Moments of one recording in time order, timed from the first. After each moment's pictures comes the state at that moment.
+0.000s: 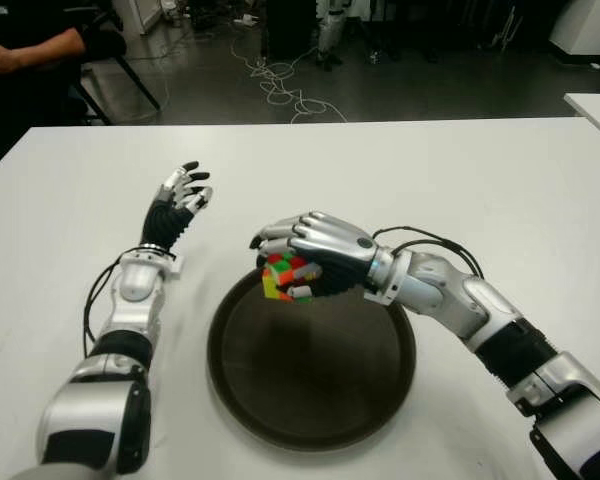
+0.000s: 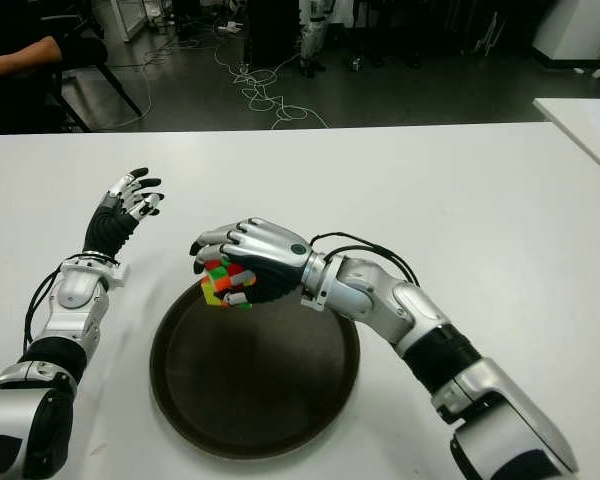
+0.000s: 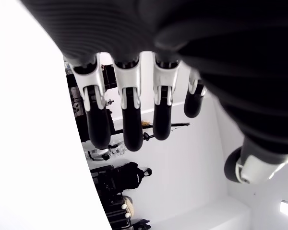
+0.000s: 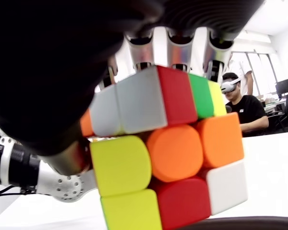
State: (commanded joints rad) left arm -0.62 0.20 0.12 1.15 0.02 -0.66 -0.12; right arm -0.55 -0.34 0.54 0.27 -0.58 -0.67 0.14
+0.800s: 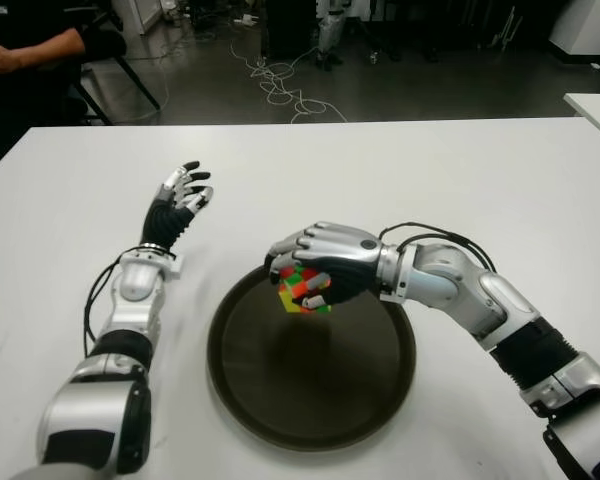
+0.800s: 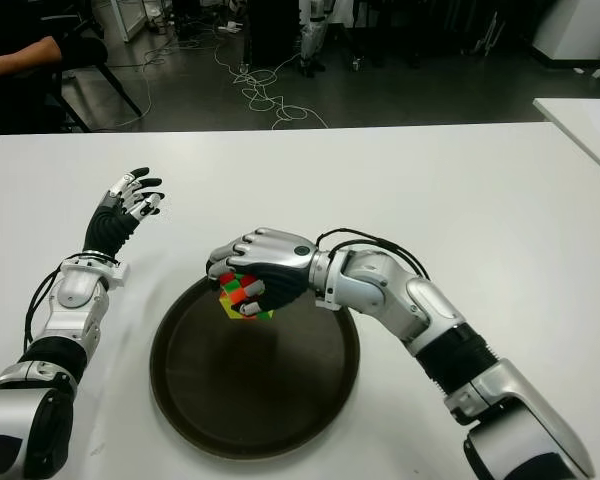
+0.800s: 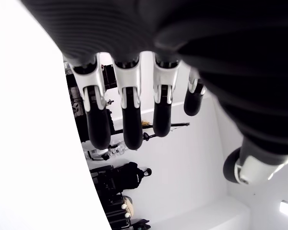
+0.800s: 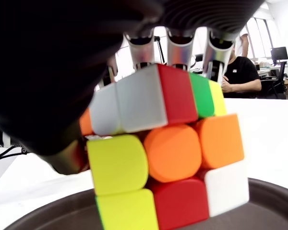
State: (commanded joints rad) left arm -0.62 0.19 0.12 1.13 0.01 -0.66 -0.12; right arm -0.55 -0.37 0.52 0.22 -0.59 -0.62 0.33
